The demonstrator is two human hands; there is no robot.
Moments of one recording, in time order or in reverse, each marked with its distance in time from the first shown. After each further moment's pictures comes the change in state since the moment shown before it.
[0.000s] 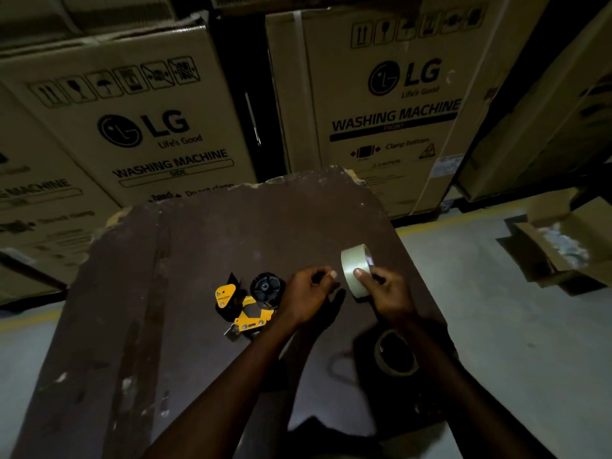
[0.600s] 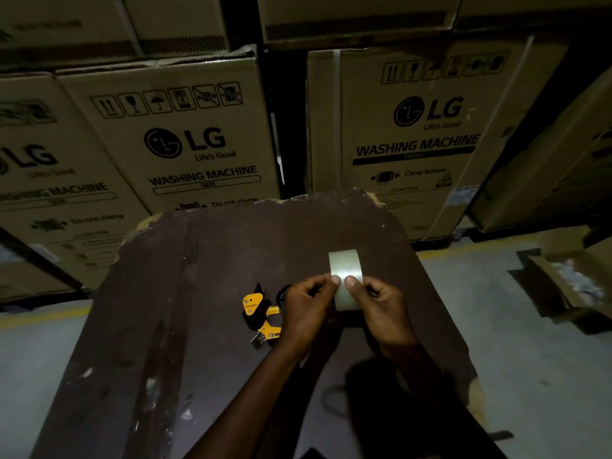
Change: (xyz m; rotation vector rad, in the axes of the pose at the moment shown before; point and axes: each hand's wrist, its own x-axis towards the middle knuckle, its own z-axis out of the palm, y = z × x) left_hand -0.048 0.024 -0.052 -0.509 0.152 0.016; right_hand -0.057 -0.093 0.062 0.337 -0.127 0.036
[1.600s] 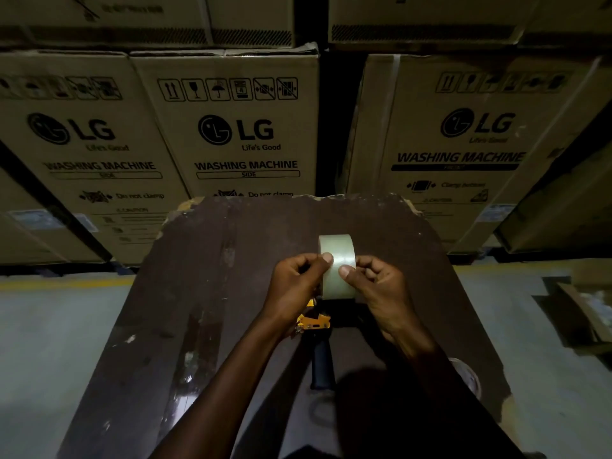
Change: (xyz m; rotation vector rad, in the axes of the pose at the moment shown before) left_hand -0.019 0.067 -0.100 -0.046 0.002 0.010; right_hand -0.015 -0.038 0.095 0.026 -0.133 0.010
